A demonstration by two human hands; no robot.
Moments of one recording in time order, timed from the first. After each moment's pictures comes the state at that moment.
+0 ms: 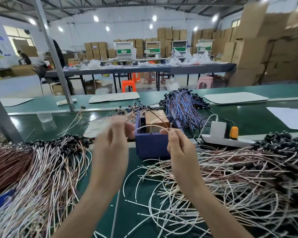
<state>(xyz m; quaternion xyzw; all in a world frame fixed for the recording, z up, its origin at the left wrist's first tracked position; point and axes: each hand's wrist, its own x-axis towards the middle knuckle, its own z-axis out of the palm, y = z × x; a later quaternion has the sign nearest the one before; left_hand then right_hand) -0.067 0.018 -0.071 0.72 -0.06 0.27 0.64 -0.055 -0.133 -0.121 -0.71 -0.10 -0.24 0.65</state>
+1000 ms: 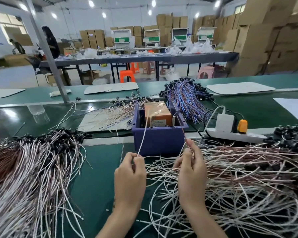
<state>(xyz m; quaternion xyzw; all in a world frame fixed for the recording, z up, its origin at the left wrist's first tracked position) -0.026 -0.002 -0.203 0.80 -0.01 0.23 0.56 -0.035 -0.136 -0.197 -0.67 0.08 -0.28 0.68</state>
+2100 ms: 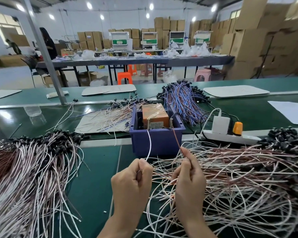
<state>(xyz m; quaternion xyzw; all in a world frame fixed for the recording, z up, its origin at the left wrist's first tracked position) -0.044 -0.010 -0.191 0.80 -0.10 0.37 0.47 -0.054 -0.133 -0.205 -0.65 0.08 -0.28 0.70</state>
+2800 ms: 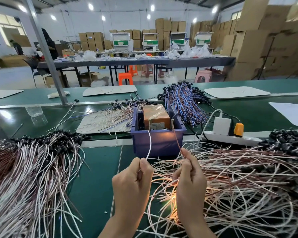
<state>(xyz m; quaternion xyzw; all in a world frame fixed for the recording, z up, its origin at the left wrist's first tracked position) -0.041 -0.007 -0.192 0.80 -0.12 0.40 0.44 -0.056 -0.133 -0.203 -0.65 0.07 -0.27 0.71</state>
